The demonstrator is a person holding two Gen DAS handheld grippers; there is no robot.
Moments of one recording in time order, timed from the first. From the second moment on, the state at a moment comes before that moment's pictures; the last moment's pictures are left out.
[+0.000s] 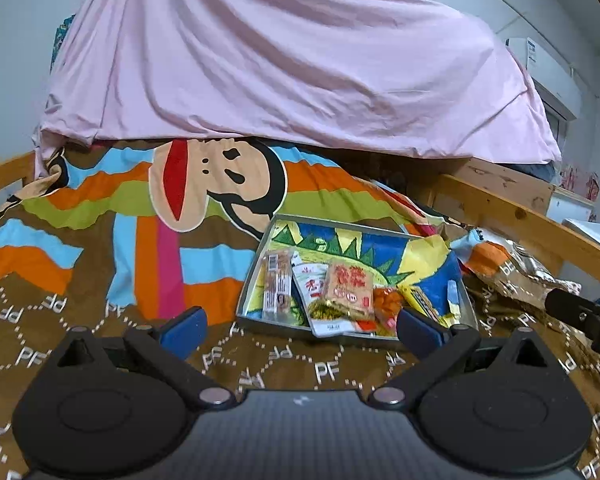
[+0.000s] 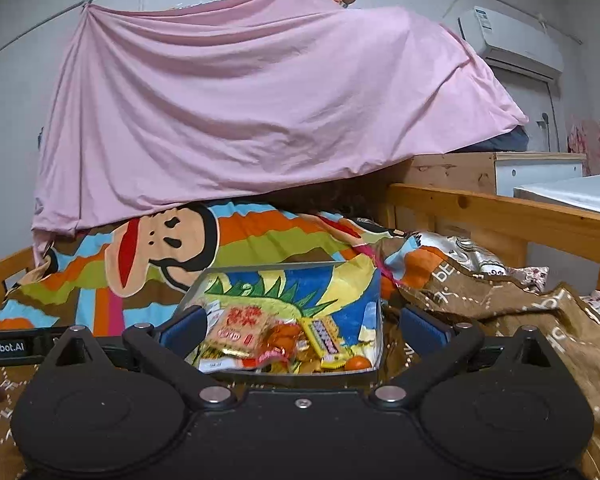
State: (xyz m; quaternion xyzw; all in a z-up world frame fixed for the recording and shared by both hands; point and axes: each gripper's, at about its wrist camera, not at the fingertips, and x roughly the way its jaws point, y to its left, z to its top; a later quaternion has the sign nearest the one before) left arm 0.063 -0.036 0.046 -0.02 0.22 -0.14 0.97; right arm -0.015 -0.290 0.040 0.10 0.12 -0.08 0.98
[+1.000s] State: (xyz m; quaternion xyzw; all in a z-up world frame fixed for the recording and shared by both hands) left arm 0.007 -0.034 0.019 0.05 0.27 -0.12 0.95; right arm -0.068 -0.259 0.011 0.09 0.21 -0.08 0.97
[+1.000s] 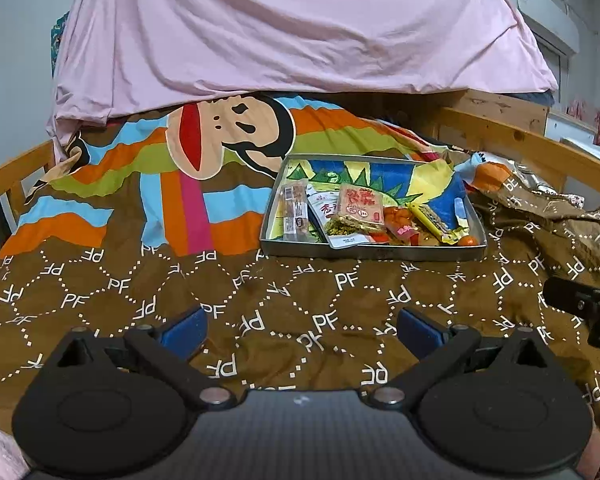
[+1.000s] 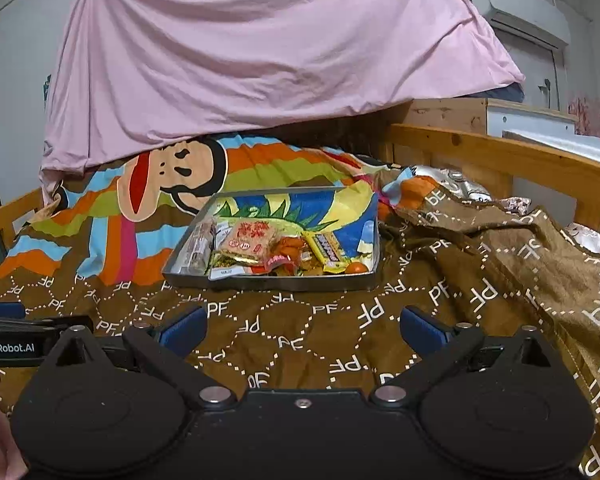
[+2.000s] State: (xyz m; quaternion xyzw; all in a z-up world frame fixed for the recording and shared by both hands) left arm 0.011 -0.030 0.016 0.05 0.29 -0.11 0.95; right arm -0.061 -0.256 0.005 0.08 0.23 -0.07 0.97
